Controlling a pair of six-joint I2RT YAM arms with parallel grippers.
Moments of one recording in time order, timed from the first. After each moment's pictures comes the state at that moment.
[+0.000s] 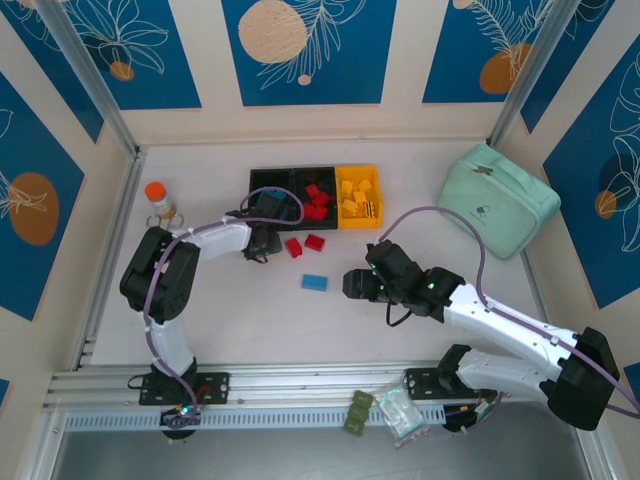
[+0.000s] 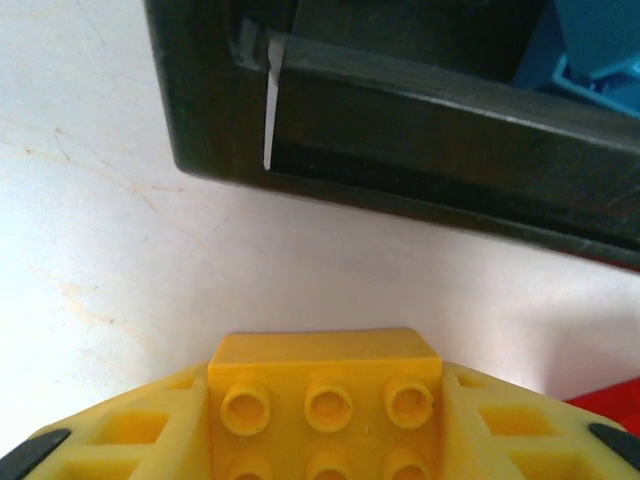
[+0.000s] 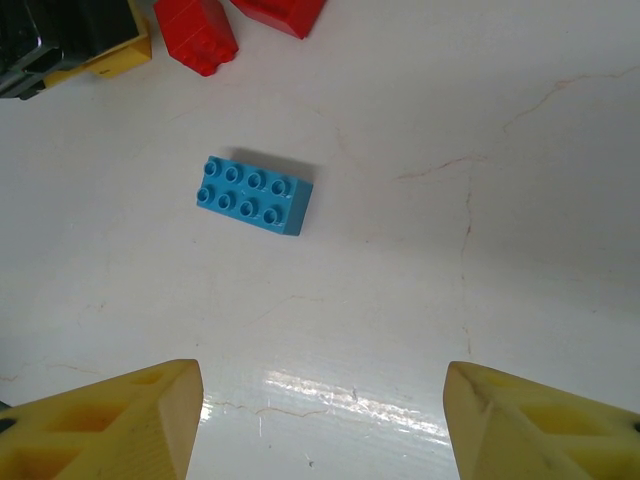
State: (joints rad) left arm -0.52 1.84 1.14 -0.51 -0.21 -0.75; right arm 0.83 1.03 0.72 -0.60 0.05 0.79
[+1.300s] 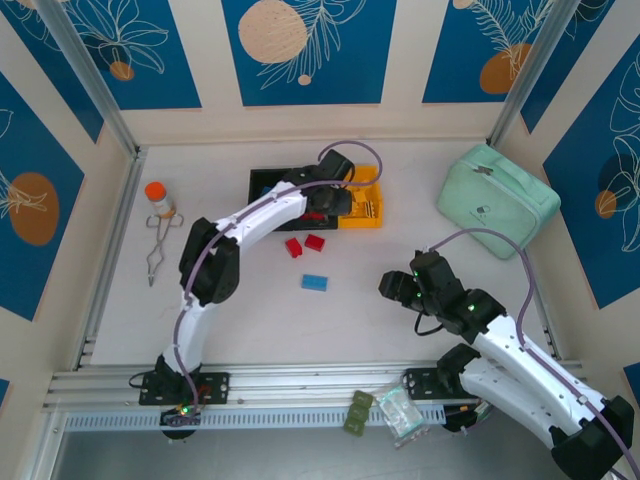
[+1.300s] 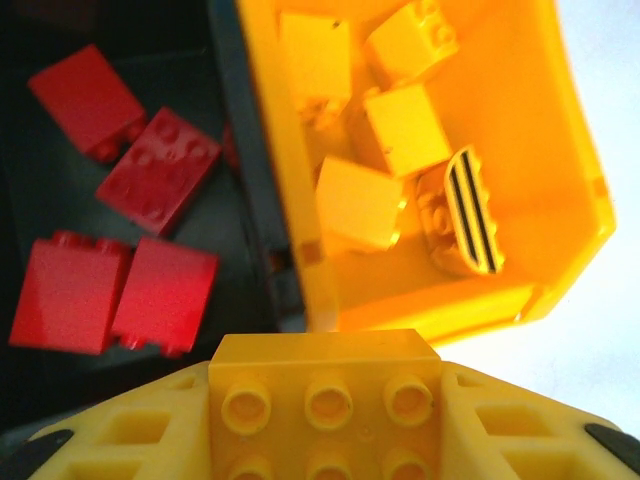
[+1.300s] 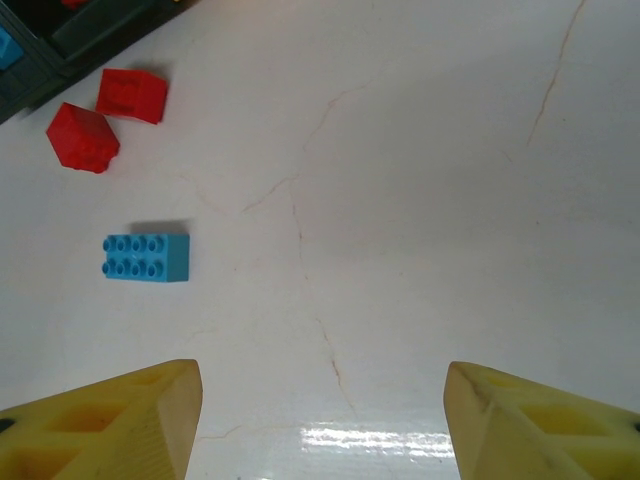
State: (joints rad) left arm -0.73 2.21 2.02 -0.77 -0.10 -0.54; right arm 0.59 0.70 0.56 -0.73 0.04 0.87
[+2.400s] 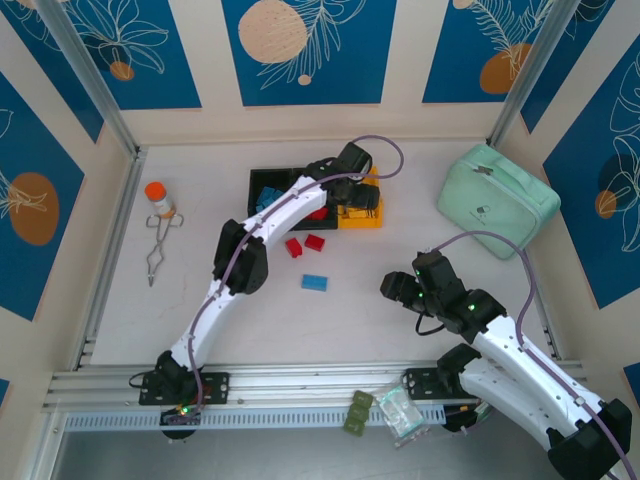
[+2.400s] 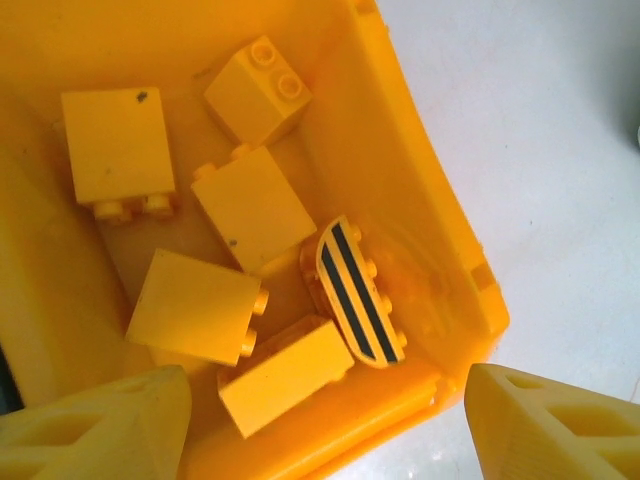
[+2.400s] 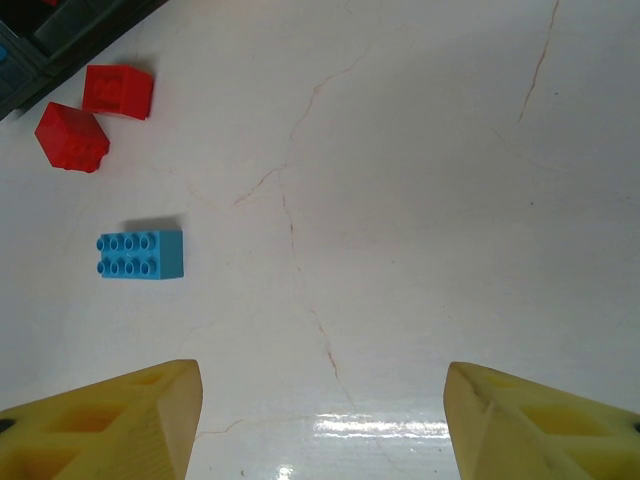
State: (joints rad) left arm -0.74 2.50 2.43 -0.87 0.03 -0.44; right arm 0.55 0.69 0.55 -0.74 0.00 0.88
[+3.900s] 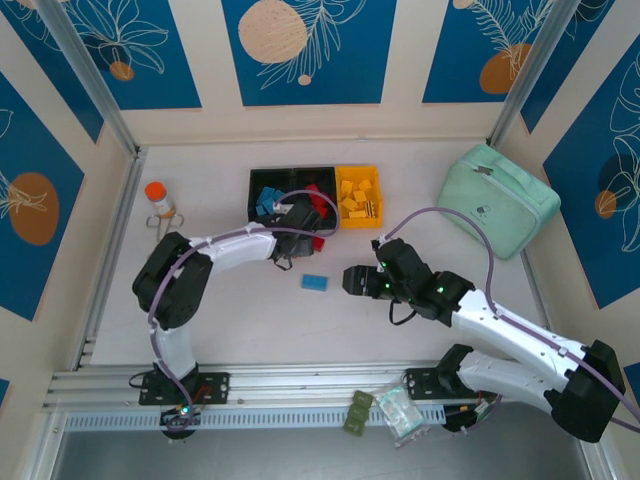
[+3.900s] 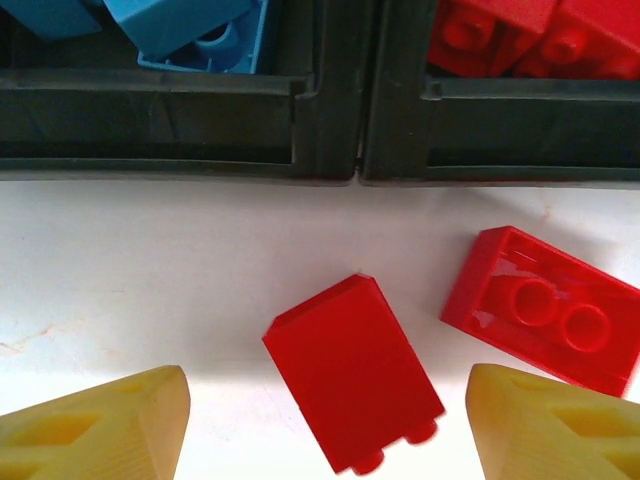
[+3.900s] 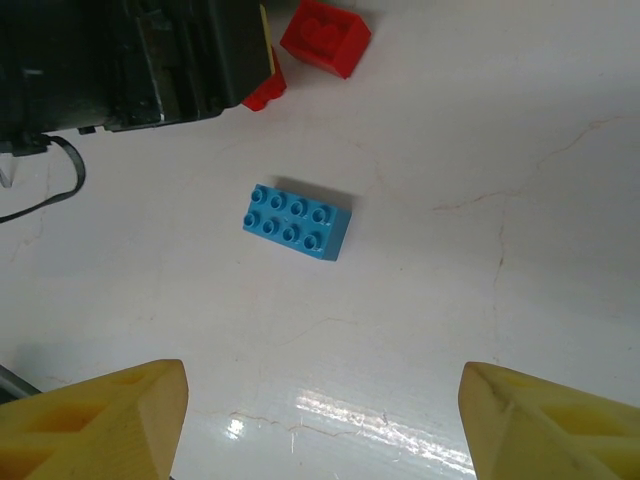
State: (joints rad) left arm -0.71 1.86 1.23 -0.50 -0.32 -0.71; right arm 0.78 0.95 0.68 -0.52 -0.01 0.76
